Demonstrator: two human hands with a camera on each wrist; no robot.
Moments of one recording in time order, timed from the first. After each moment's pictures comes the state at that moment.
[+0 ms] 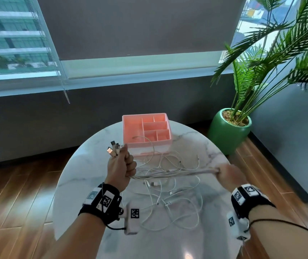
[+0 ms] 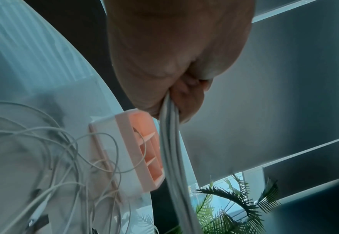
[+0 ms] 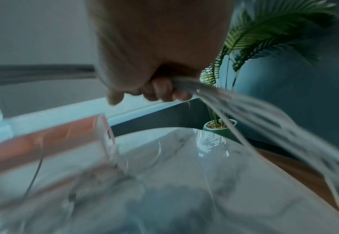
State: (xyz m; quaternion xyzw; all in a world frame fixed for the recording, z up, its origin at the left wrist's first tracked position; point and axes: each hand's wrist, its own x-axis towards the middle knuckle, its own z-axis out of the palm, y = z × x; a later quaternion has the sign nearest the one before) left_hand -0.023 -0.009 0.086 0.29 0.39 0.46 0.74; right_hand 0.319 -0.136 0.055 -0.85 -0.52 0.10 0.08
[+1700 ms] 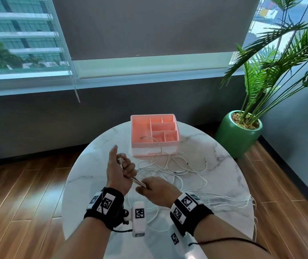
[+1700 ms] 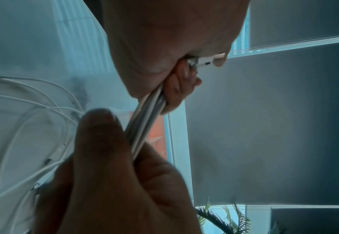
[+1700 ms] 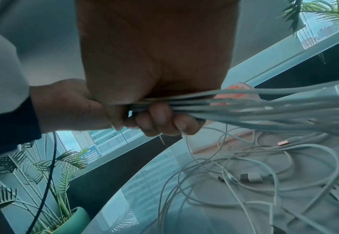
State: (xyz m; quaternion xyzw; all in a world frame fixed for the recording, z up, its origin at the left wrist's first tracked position) left_hand -0.041 -0.011 0.079 0.14 0.38 0.51 0.76; right_hand 0.095 -0.081 0.067 -0.62 -0.70 0.34 0.10
